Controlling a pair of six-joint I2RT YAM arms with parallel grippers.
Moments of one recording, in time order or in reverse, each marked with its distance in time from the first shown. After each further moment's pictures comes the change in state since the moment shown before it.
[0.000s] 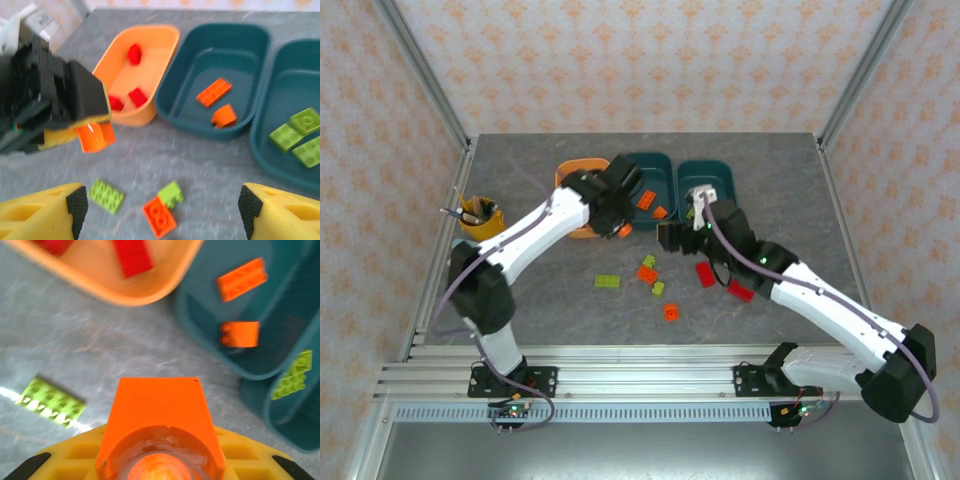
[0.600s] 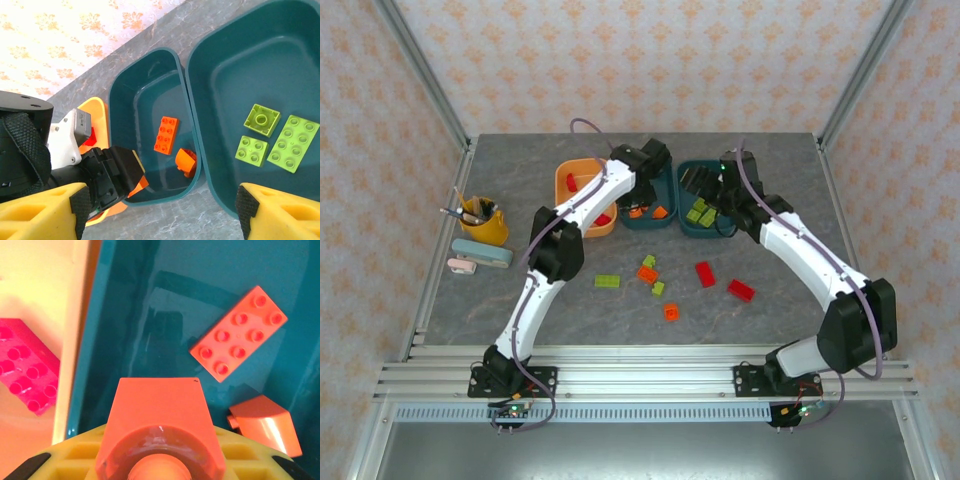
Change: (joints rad) left arm 0.069 0.637 0.663 -0.206 -0.083 0.380; right arm -0.310 0.288 0.189 -0.003 -0.150 0.418
